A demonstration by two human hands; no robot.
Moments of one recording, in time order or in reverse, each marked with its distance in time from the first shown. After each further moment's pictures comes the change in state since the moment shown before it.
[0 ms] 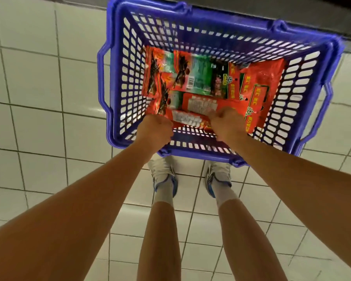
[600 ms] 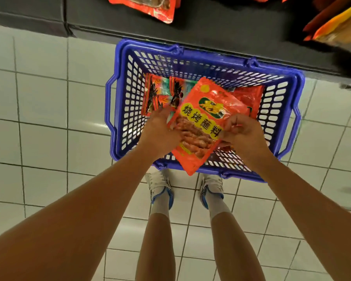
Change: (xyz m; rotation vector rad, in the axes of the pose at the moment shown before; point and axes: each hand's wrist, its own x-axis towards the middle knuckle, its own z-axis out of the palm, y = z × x) left_hand -0.023 0.039 -0.011 0.208 0.071 0.476; right_hand -0.054 -0.009 -0.086 0.715 -0.113 -0.265
